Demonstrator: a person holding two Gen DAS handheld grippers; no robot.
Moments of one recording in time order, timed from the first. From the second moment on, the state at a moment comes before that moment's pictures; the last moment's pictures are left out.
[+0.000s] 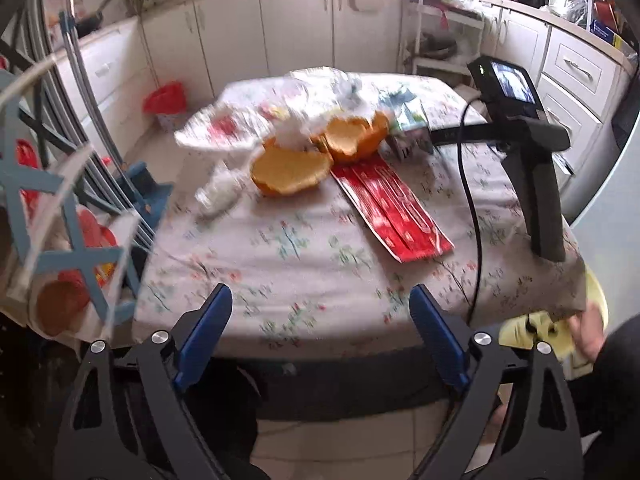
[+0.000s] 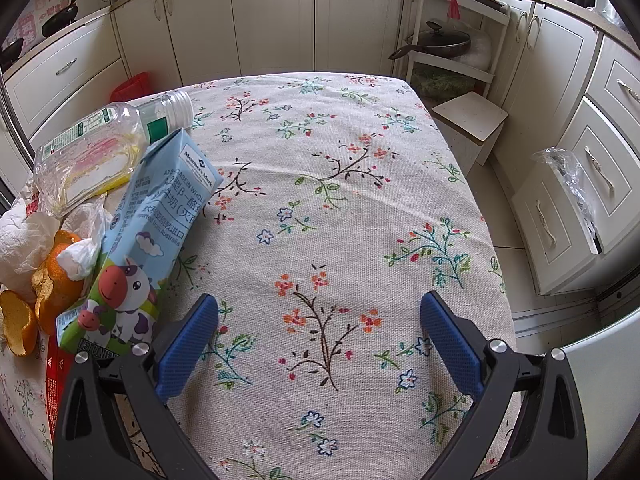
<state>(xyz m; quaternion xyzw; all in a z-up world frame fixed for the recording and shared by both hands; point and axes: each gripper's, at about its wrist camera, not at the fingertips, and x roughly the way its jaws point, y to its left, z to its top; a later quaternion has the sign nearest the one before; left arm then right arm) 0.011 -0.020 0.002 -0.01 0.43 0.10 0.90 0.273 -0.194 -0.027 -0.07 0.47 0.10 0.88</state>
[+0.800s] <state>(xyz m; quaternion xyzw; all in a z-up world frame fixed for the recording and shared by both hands) -0.009 -0.022 0.040 0.03 0.33 0.05 0.94 0.273 -0.194 -0.027 -0.07 0.47 0.10 0.88</state>
